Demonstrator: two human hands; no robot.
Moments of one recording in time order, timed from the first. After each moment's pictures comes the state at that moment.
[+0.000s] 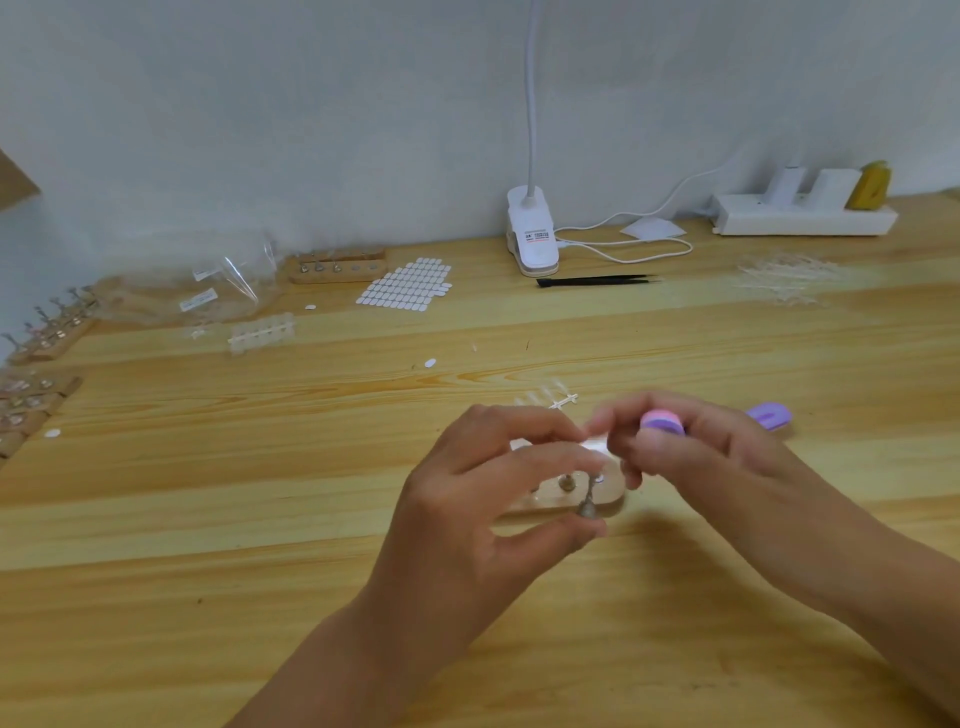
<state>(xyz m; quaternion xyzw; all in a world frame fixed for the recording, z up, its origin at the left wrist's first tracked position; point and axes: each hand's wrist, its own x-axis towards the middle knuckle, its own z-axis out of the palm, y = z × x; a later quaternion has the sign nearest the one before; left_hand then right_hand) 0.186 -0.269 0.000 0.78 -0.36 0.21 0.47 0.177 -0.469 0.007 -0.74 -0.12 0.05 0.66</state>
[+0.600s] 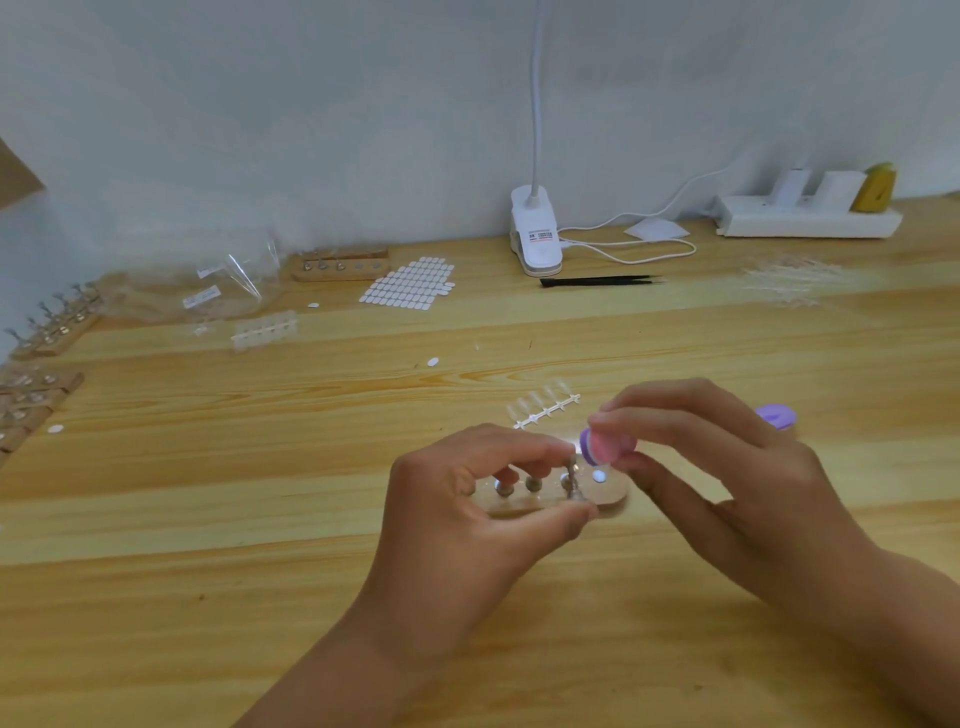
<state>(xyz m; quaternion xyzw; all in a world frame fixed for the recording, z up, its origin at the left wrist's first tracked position) 0.180 -0.269 0.010 0.80 -0.22 0.09 0.55 0.166 -0.474 -0.008 -0.85 -0.29 -0.32 0.31</state>
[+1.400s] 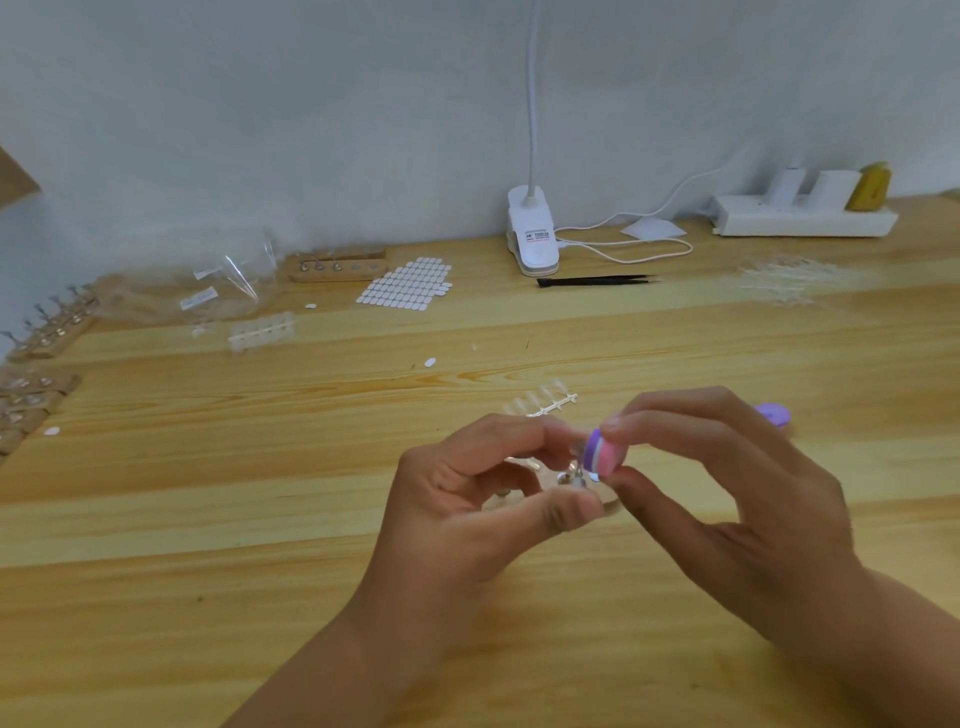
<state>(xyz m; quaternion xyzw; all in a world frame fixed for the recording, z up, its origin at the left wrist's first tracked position) 0.183 -0.271 0.004 0.65 -0.25 -0.04 0.71 0.160 -0.463 -0.010 -0.80 -0.29 -0.40 0.35</state>
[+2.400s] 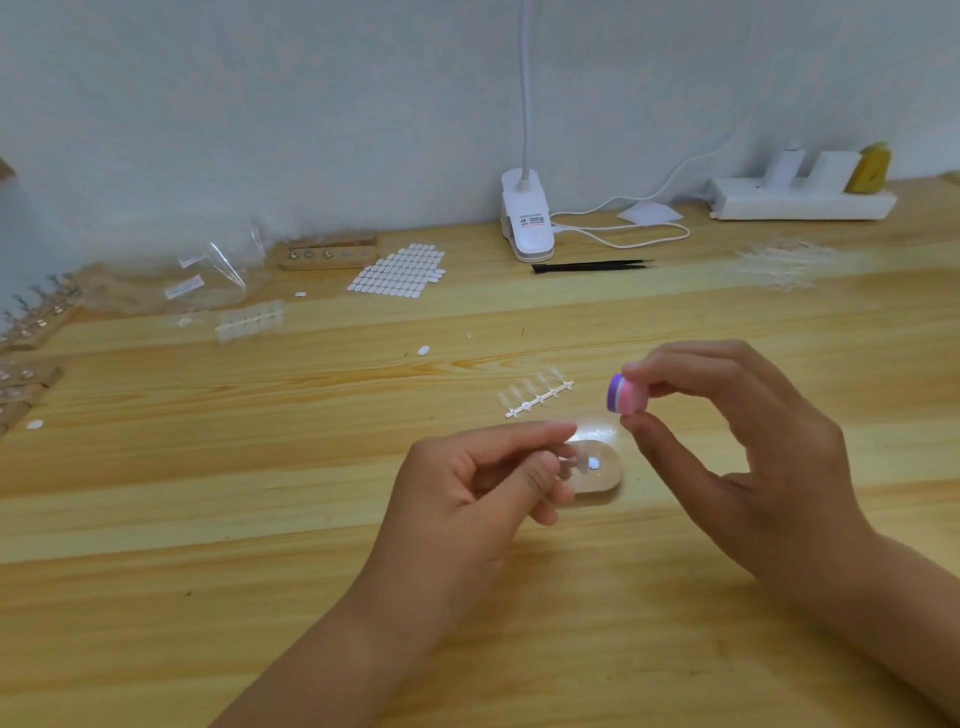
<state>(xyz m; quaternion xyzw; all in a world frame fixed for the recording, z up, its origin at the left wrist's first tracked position) 0.185 -0.272 -0.009 0.67 -0.17 -0.08 0.72 0.171 -0.476 -0.015 -0.83 -0.23 -0.39 0.34</state>
